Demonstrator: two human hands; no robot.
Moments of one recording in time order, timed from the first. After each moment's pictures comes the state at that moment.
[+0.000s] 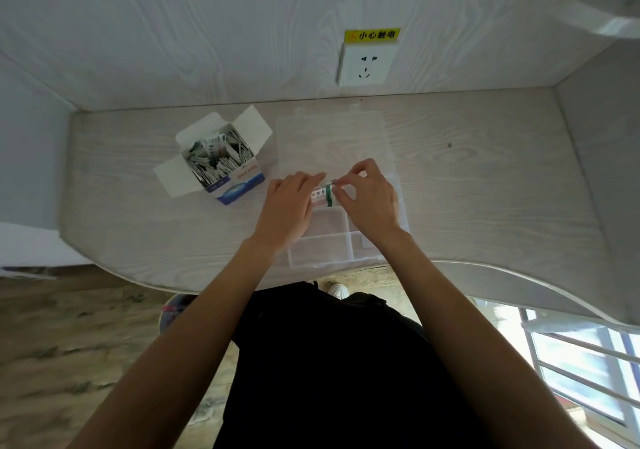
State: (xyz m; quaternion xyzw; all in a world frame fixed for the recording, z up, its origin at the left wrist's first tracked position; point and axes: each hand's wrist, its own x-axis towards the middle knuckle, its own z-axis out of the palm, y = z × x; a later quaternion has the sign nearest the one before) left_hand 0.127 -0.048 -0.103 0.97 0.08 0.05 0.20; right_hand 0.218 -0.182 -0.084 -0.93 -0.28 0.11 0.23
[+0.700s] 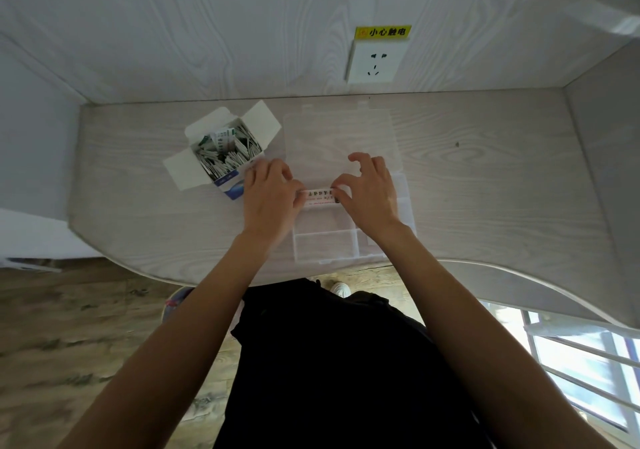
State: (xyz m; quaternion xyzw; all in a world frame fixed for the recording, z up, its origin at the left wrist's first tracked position) left_hand 0.115 -0.029 -0.096 0.98 0.18 0.08 0.07; right_hand 0.219 -0.172 -0.090 -0.92 -0.35 0.10 0.14
